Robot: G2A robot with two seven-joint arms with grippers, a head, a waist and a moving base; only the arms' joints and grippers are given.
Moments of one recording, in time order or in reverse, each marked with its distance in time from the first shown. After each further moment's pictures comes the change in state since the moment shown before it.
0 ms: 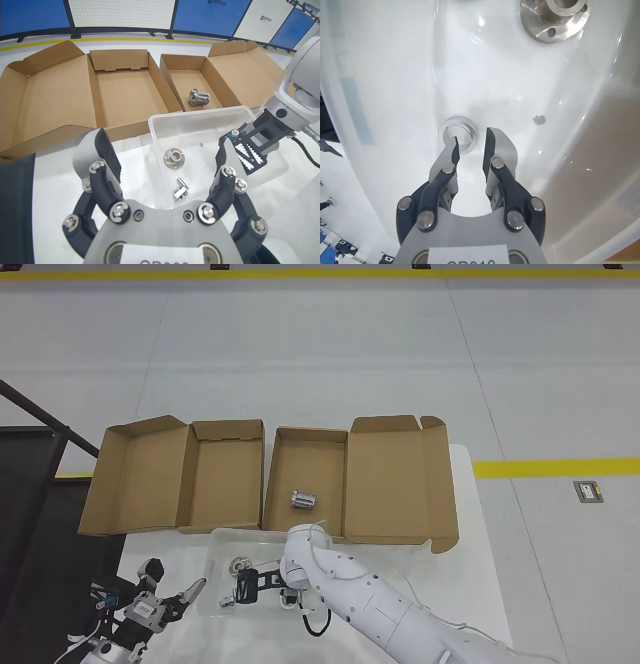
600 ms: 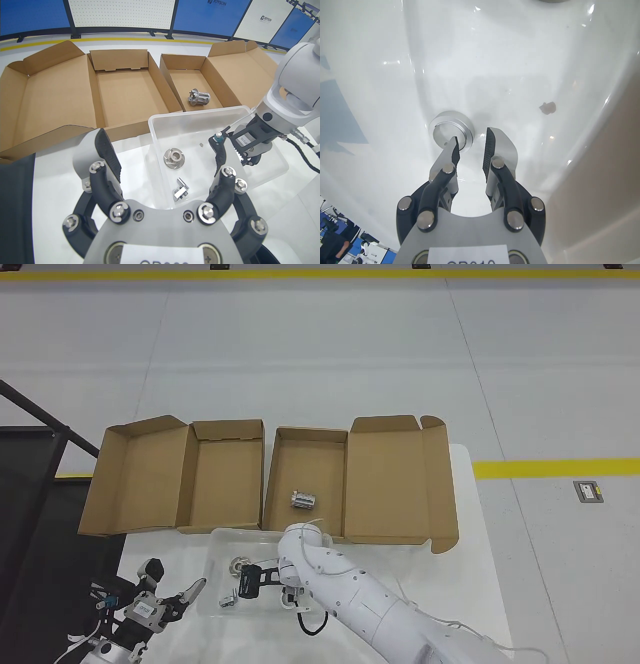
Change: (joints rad) left arm 0.000 0.000 0.000 0.000 0.000 0.000 0.000; right arm 0.051 -0.090 -0.044 0.191 0.031 0.062 0.009
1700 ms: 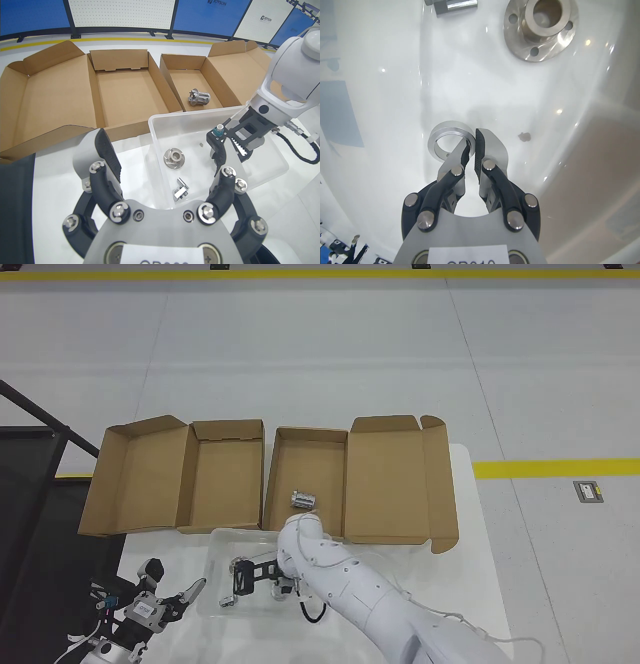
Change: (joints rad) left arm 0.000 0.000 0.000 0.000 0.000 0.000 0.000; right arm 0.082 -0.052 -0.044 0.173 -0.128 -0.159 -0.381
